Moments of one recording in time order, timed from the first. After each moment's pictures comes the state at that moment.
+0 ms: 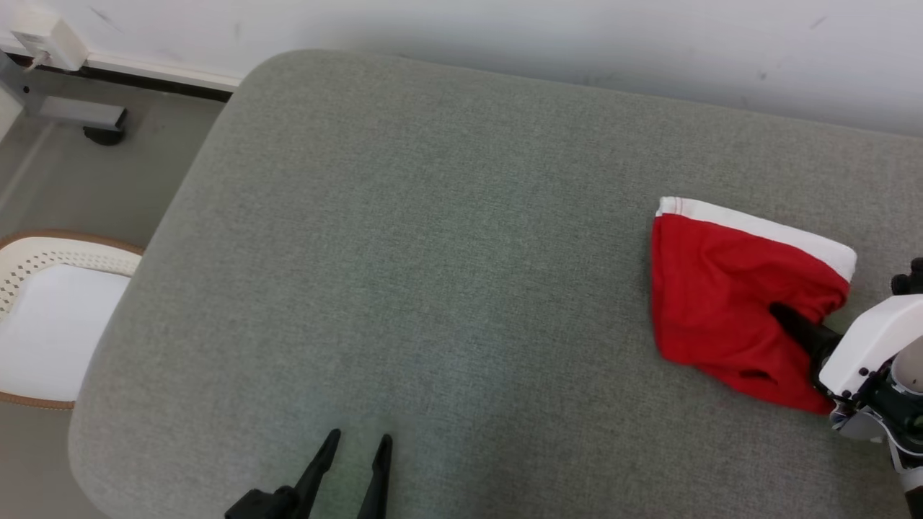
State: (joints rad) left arm 0.01 0.05 -0.22 0.21 -0.22 -0.06 -0.26; right arm -0.50 -0.29 0.06 0.48 0.94 0.13 0.62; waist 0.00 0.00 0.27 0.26
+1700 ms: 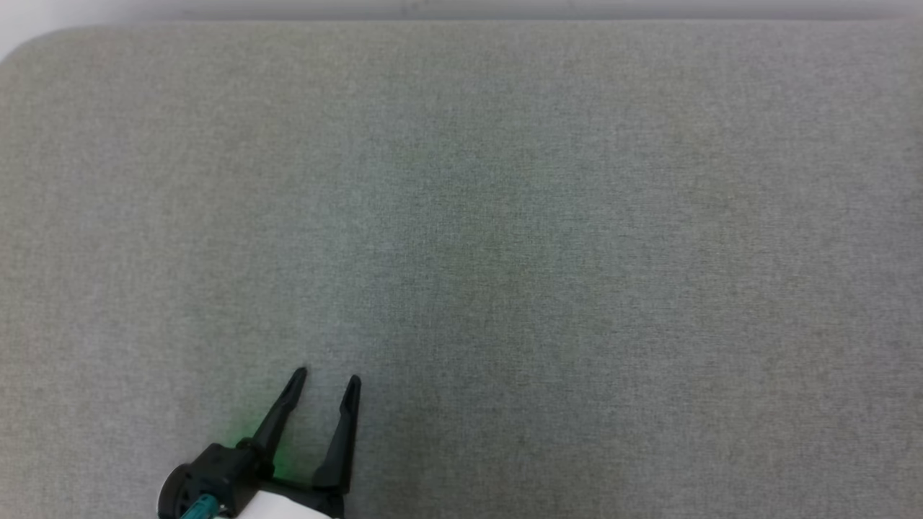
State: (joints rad) left arm -0.08 0.05 -0.10 0.19 -0.13 -0.12 -0.27; right arm -0.59 -0.59 -0.30 0.57 0.28 0.13 0.41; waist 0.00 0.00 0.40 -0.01
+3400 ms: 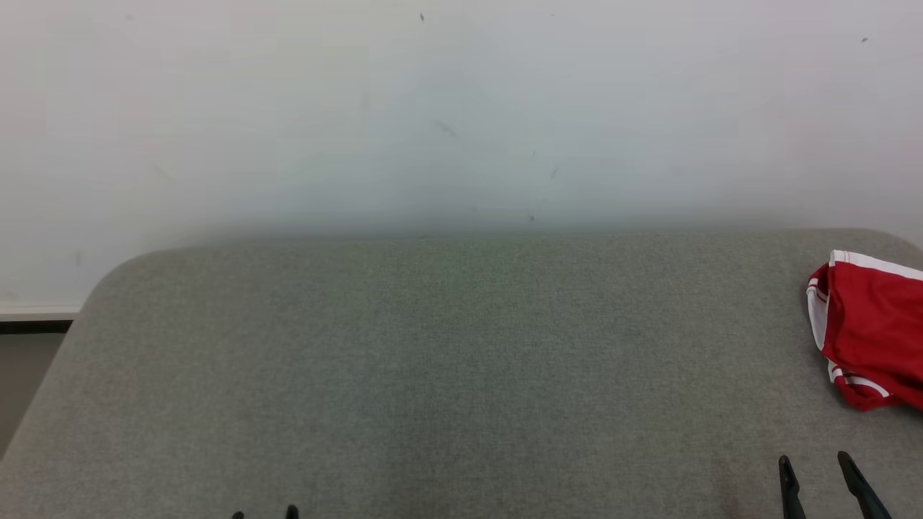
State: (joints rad) left arm 0.18 0.05 -0.04 0.19 -0.20 0.00 -0.26; right arm 0.09 -0.08 -0.09 0.23 0.06 0.13 -0.26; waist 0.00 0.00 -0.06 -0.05
